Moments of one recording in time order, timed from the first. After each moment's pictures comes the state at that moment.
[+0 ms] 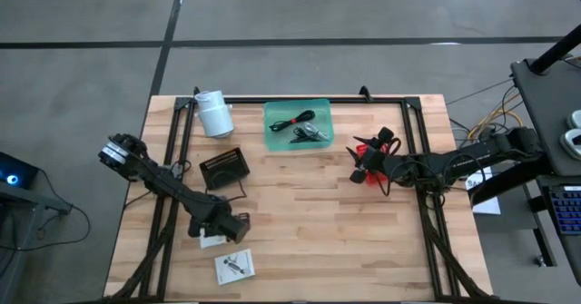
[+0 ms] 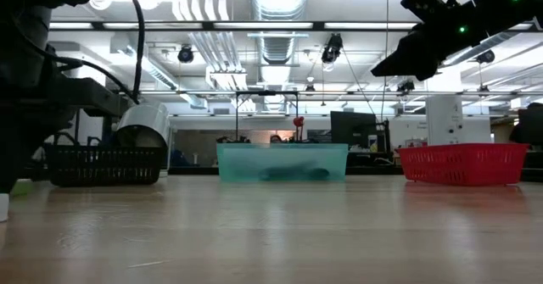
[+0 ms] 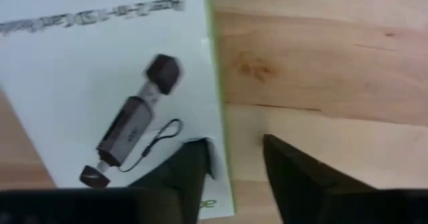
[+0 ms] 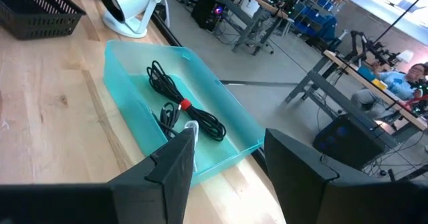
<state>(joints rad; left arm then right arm) -0.53 1.59 0.82 -0.67 0.07 -2.22 0.16 0.98 0.41 0.19 0.88 -0.17</state>
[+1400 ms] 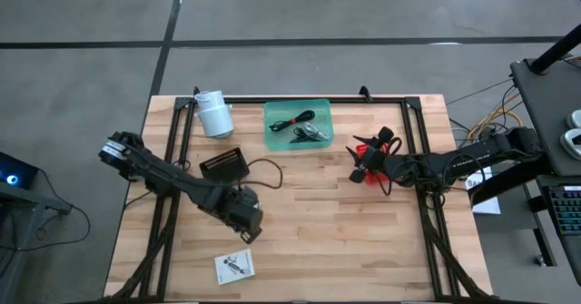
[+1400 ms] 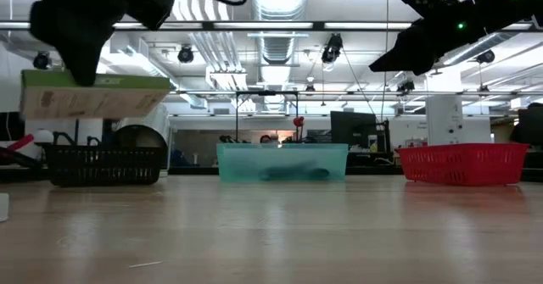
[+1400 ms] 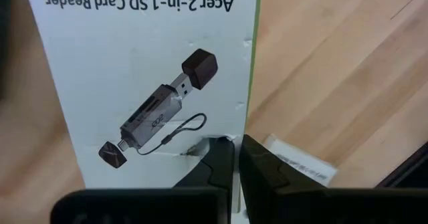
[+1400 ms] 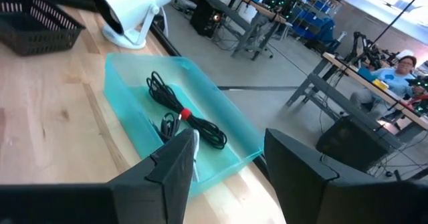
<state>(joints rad) -0.41 1.55 1.22 -1.00 0.00 -1.21 0.16 0.98 0.41 0.23 0.88 -0.17</state>
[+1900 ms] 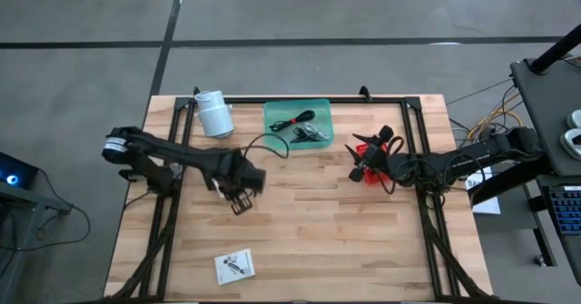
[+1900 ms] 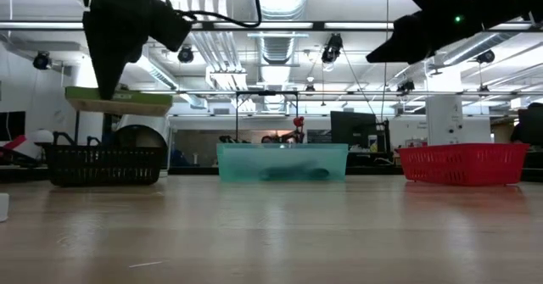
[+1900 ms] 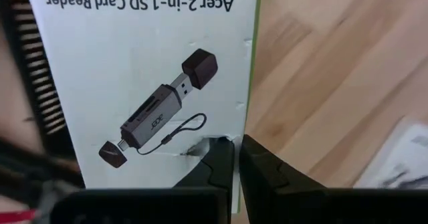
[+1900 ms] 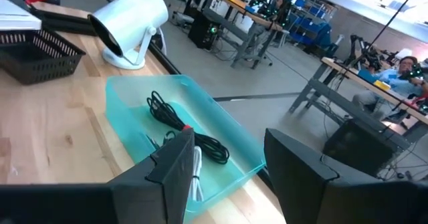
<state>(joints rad) -0.14 1.54 1.25 -1.31 0.01 -0.69 0.16 0.98 0.41 0.31 0.88 -0.17</state>
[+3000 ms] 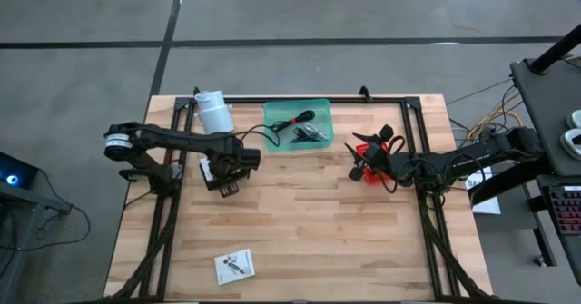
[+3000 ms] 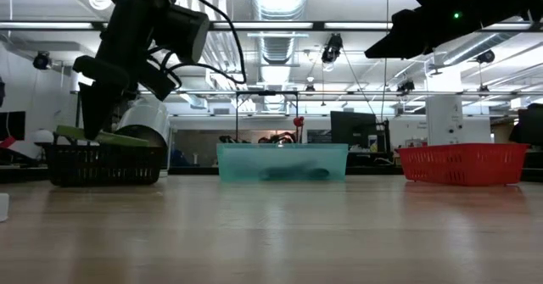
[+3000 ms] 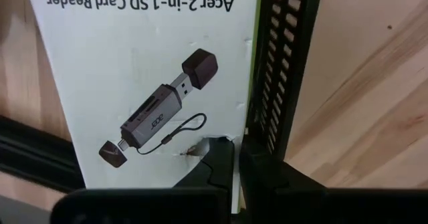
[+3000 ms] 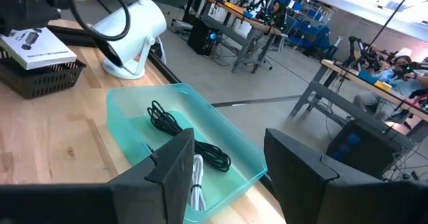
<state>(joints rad) 0.11 1.54 1.03 -1.29 -0.04 -0.36 0.16 0.98 0.41 0.35 0.88 -0.17</state>
